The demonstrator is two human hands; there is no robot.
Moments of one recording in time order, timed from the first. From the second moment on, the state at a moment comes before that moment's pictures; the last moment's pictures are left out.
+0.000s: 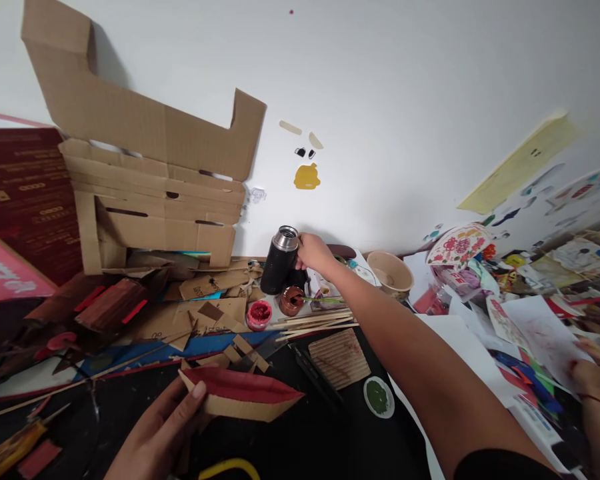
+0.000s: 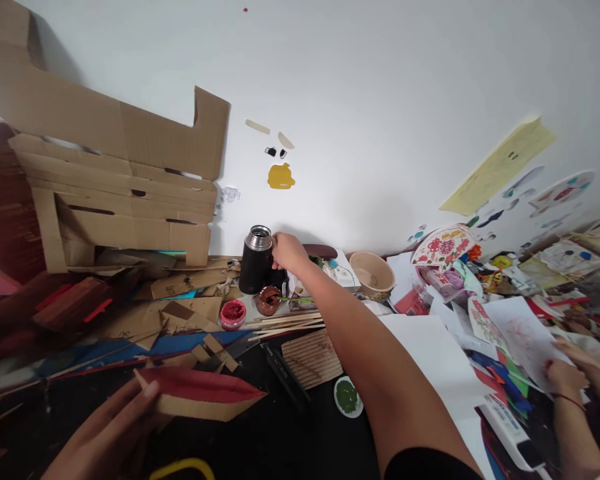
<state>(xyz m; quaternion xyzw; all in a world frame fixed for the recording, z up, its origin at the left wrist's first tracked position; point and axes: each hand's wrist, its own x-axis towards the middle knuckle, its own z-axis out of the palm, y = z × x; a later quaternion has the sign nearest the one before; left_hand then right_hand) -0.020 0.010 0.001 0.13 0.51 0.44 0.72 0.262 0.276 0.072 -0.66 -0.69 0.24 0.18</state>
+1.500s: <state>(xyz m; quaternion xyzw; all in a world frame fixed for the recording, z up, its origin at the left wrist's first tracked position) -0.019 0.011 0.006 0.13 0.53 0.43 0.71 0.262 0.280 0.069 -0.67 -0.67 0.23 0.22</state>
